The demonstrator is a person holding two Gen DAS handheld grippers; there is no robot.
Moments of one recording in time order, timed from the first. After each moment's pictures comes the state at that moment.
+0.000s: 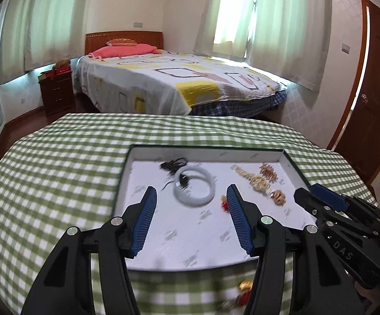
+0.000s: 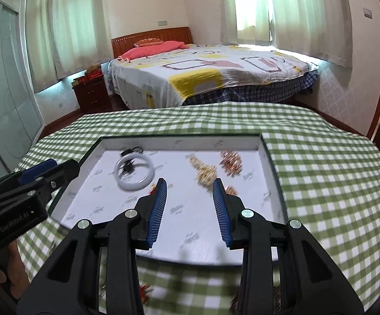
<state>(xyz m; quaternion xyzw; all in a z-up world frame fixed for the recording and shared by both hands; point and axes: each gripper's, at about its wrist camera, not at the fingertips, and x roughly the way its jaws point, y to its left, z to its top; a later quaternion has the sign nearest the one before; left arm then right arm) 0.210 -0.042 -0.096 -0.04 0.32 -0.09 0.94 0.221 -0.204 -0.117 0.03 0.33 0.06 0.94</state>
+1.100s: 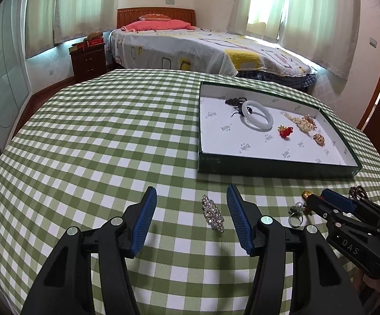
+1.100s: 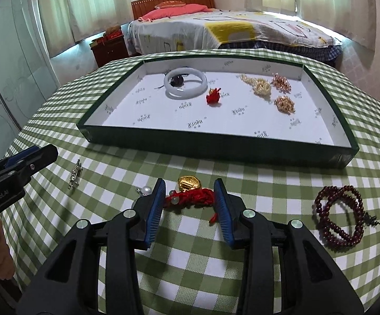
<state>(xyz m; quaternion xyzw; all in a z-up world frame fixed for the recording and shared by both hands) 0.135 0.033 -0.146 -0.04 0.38 -0.01 0.92 0.170 -0.151 -0.181 0.01 0.42 0.11 0.90</state>
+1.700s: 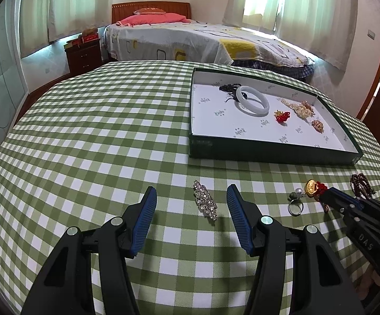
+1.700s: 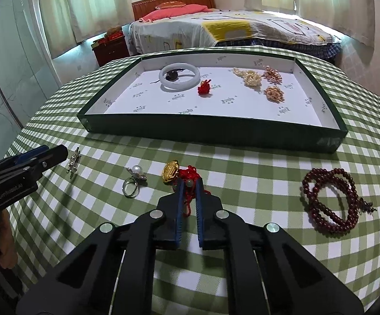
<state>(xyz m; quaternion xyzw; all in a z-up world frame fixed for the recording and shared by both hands) 0.134 0.022 -0.159 -0.03 0.40 -0.02 0.91 0.150 -0.171 -0.183 0.02 0.41 0.11 0.90</state>
